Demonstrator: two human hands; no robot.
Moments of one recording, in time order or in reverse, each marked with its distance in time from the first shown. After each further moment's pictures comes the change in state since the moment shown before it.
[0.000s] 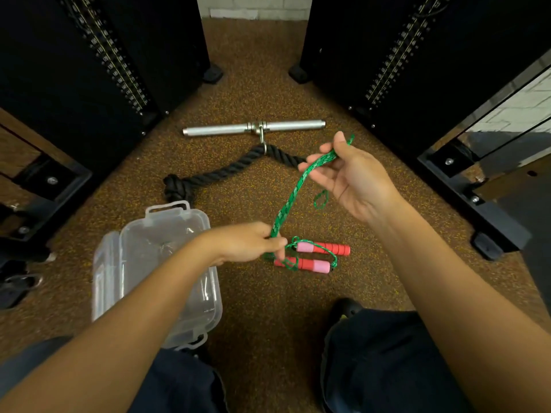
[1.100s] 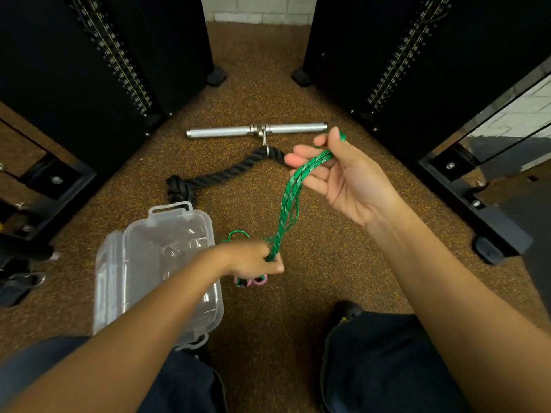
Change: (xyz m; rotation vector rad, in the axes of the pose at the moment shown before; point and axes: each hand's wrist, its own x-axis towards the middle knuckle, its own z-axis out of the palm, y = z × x) left_hand 0.011 -0.016 0.012 0.411 -0.083 -0.002; right_hand -0.012 -0.002 0.014 0.087 -0.261 0.001
